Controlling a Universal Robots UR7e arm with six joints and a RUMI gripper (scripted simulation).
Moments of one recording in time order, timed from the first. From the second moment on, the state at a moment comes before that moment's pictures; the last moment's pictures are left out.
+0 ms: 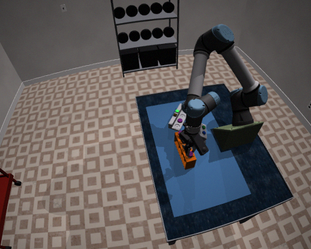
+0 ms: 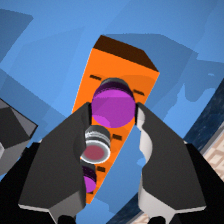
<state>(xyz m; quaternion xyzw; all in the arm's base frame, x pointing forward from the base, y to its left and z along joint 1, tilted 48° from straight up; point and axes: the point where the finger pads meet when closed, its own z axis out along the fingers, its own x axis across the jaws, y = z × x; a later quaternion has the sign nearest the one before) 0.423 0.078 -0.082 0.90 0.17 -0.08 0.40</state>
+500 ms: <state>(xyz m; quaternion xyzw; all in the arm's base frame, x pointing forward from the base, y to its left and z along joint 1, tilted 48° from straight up) 0.423 0.077 -0.083 0.92 -0.03 0.01 0.40</state>
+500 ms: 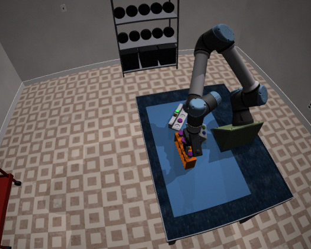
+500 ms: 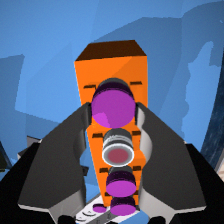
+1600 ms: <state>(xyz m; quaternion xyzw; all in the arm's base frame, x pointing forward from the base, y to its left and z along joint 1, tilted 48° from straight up) 0.423 0.078 -0.083 0.91 -0.08 0.03 0.41</state>
